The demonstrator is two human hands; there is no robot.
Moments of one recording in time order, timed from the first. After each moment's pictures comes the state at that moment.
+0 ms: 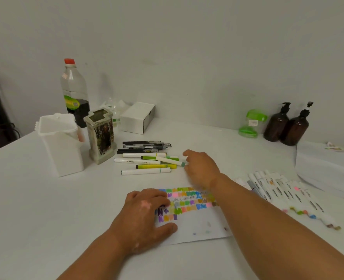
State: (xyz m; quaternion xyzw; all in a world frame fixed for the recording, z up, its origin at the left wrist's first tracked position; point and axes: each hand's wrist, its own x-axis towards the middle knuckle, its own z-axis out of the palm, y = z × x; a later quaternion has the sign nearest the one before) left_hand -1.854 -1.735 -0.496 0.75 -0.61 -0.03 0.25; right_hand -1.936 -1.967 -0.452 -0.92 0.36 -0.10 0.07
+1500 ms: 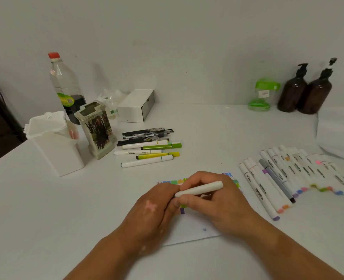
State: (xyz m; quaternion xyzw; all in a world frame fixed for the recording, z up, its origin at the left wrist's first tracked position) left_hand -1.882 -1.737 -0.477 0.66 -0.65 -0.06 0.38; right_hand -2.033 -1.861 -0.458 -0.79 0.16 -0.27 0.53
